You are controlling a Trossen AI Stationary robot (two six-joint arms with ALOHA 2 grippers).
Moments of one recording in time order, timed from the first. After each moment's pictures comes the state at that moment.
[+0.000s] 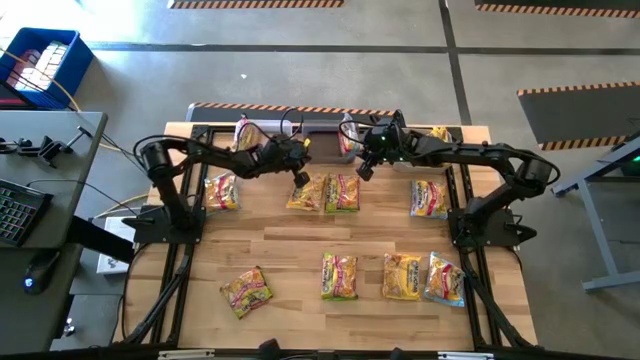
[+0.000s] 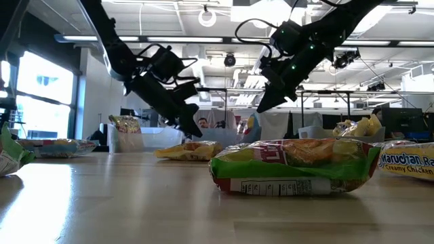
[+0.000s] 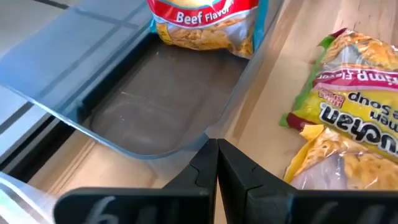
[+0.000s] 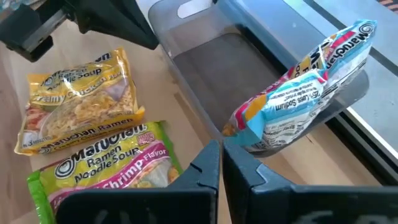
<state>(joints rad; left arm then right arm) 0.50 1.79 0.78 0.41 -0.06 0.09 -0.52 1.50 0.90 -0.12 -0.03 0.00</state>
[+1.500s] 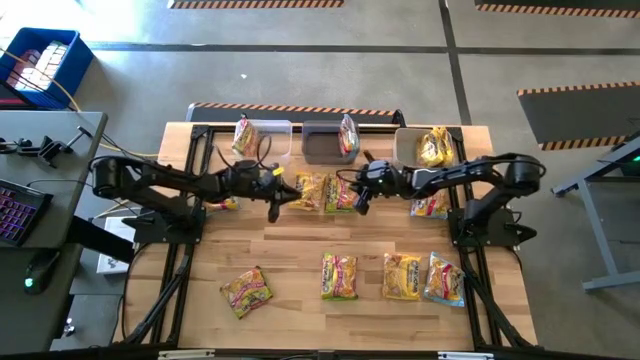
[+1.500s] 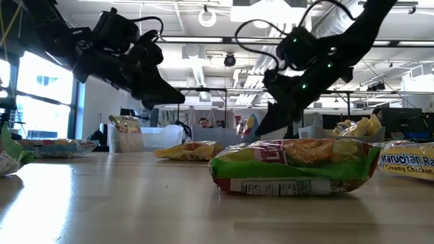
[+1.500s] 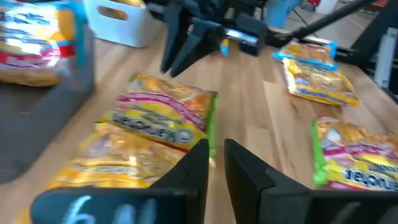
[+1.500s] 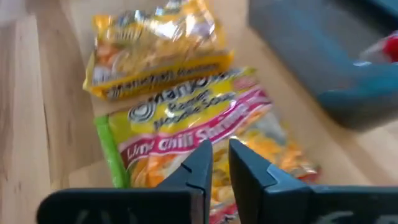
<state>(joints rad) 0.28 1.38 0.39 0.63 0.24 -0.09 -0.26 1.57 0.64 0.25 0.08 0.13</state>
